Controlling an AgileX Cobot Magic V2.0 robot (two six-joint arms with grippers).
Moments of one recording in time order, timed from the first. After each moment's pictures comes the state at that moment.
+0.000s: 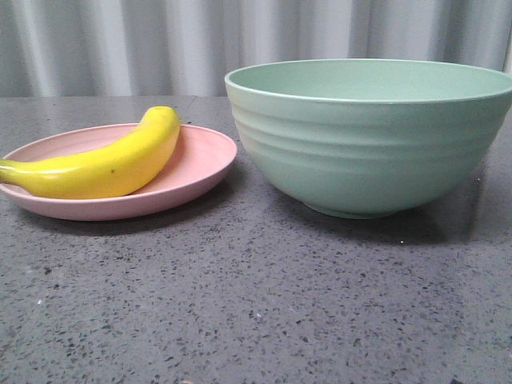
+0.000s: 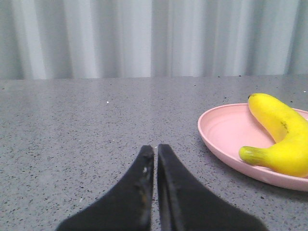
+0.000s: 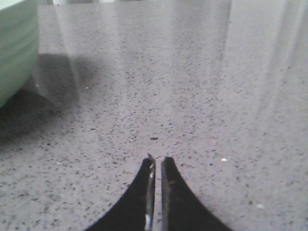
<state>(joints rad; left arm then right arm) -0.14 0.00 0.00 -0.22 0.09 0.17 -0.09 -0.01 0.01 -0.02 0.31 0.01</state>
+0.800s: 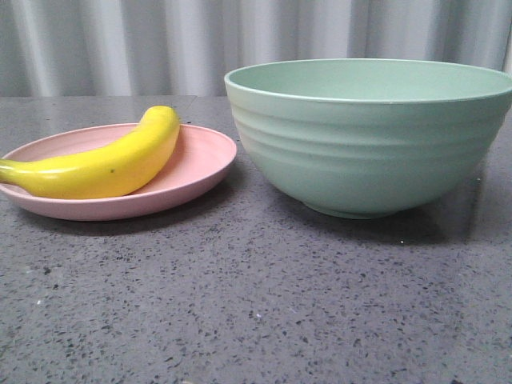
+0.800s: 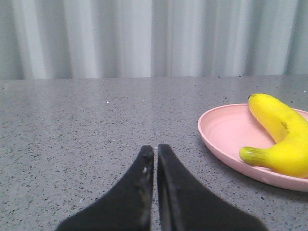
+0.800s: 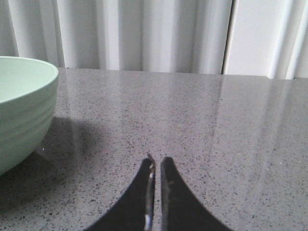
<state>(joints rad) -0.14 0.00 0.00 -0.22 0.09 0.17 -0.09 -0.01 0.01 -0.06 0.08 0.00</state>
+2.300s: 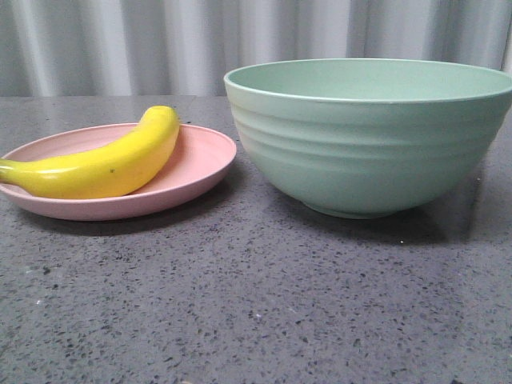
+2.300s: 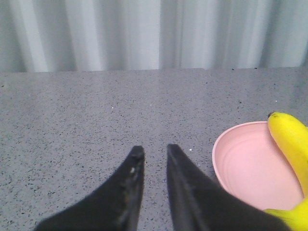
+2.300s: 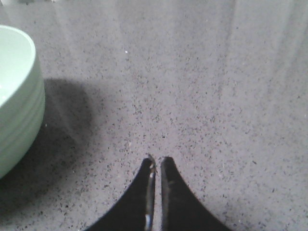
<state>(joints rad) -0.14 0.52 -0.26 -0.22 -0.04 0.17 -0.09 0.47 -0.30 0.06 0.30 0.01</state>
